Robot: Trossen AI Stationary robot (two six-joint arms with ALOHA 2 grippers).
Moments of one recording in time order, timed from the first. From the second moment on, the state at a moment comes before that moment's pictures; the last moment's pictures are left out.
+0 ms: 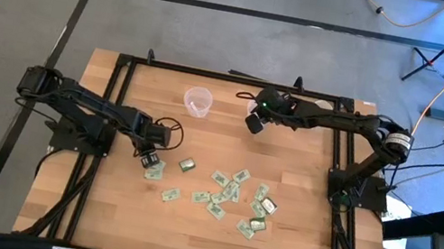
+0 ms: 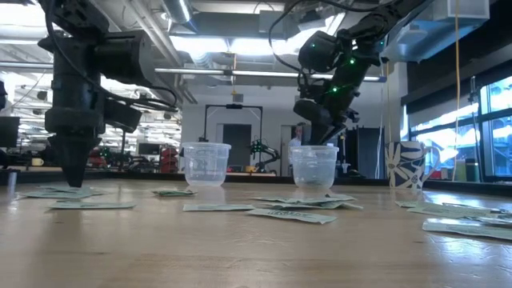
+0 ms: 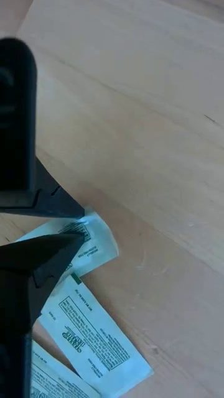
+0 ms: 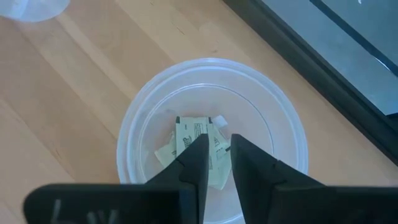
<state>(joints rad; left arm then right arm) 0.02 1.35 0.53 -0.68 -0.03 -0.60 -0.40 1.65 1.05 -0.38 0.34 0.25</state>
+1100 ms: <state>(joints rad) 0.02 1.28 0.71 -0.86 -0.23 -0.39 -0.25 1.55 1.05 -0.20 0.44 0.07</state>
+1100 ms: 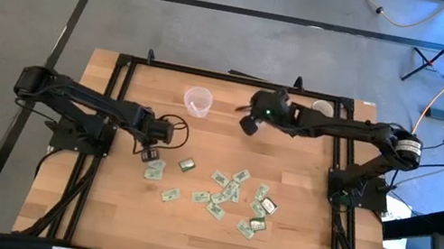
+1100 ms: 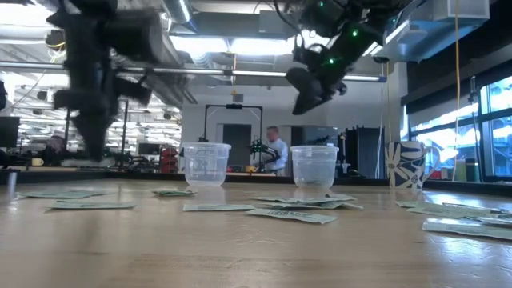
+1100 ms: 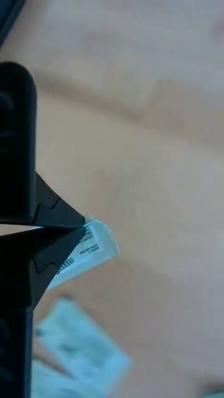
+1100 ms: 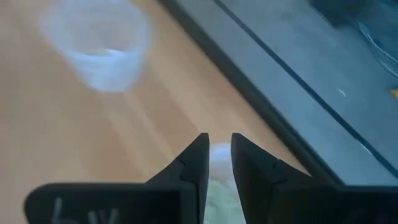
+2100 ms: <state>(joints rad) 0.02 1.25 0.76 0.12 -0.57 0.21 0.01 1.56 0.89 0.47 0.31 -0.12</state>
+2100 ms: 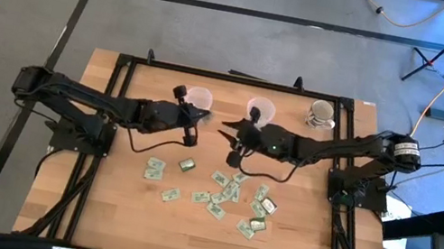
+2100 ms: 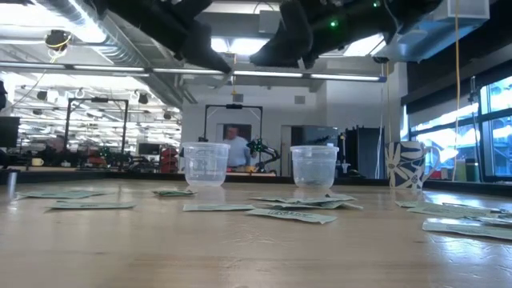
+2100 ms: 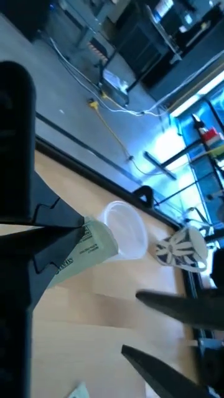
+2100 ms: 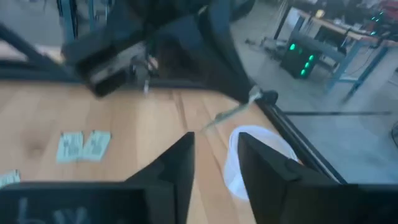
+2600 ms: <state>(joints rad) 0.02 1.27 0.76 0.34 -0.54 0.32 -0.01 1.56 0.87 0.56 0.33 -0.04</state>
